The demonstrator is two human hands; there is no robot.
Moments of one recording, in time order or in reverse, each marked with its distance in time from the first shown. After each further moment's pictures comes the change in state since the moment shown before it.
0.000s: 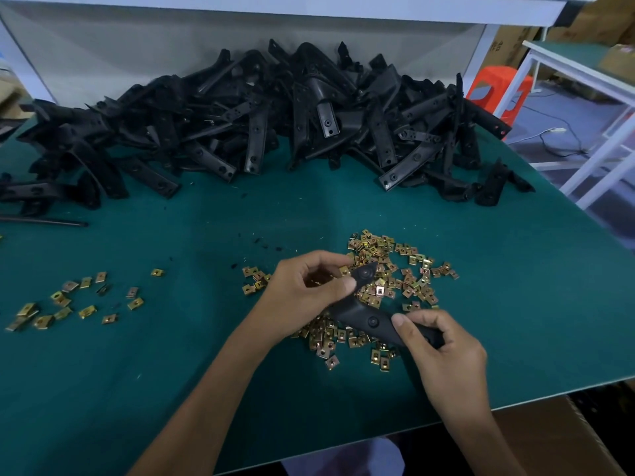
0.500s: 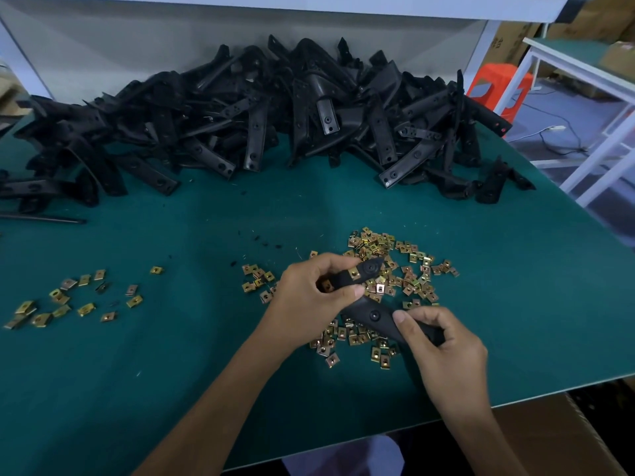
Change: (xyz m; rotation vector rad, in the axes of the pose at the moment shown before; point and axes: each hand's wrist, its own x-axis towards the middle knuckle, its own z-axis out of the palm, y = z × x) left_hand -0.003 -0.008 0.015 0.140 0.079 0.039; right_hand 0.000 0.003 0.000 -0.037 0.016 0.012
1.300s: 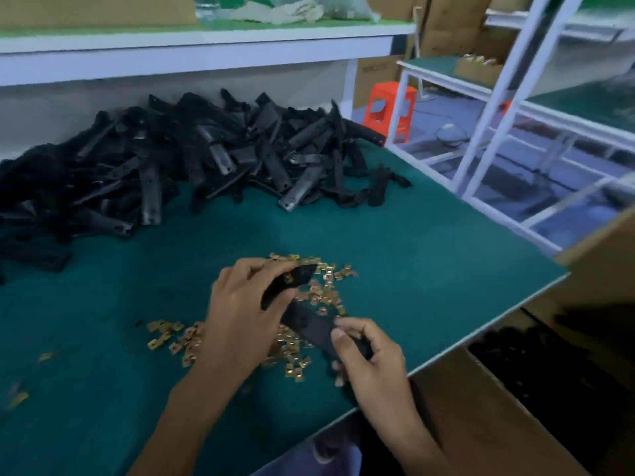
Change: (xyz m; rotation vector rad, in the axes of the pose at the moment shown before) left_hand 0.002 0.050 0.034 0.648 0.123 0.329; right_hand -0.027 -0.020 -0.030 0.341 -0.038 0.255
